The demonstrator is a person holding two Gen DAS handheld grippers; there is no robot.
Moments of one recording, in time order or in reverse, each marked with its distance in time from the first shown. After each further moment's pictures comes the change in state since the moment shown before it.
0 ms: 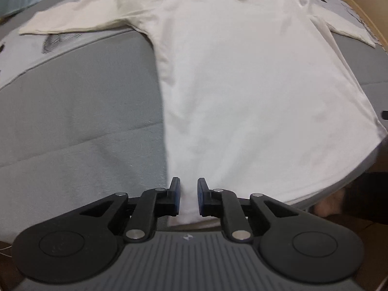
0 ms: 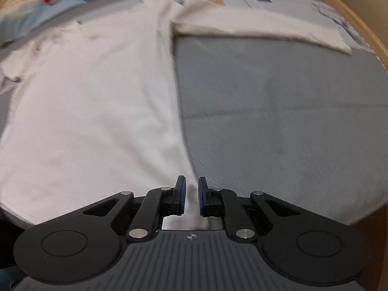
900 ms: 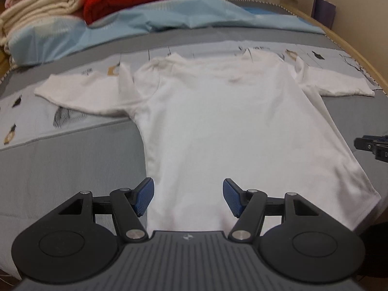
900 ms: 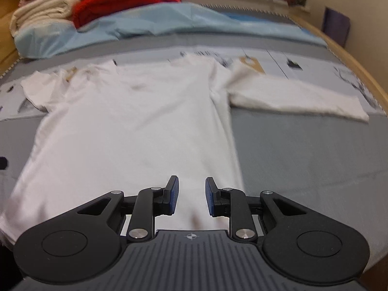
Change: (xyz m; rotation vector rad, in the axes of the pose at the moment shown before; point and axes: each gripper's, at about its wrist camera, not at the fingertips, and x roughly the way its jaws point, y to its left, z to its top) left arm -0.051 -0.055 0.063 -0.041 -0.352 0.099; right arm -0.009 0.096 0.051 -0.079 -0.291 0.002
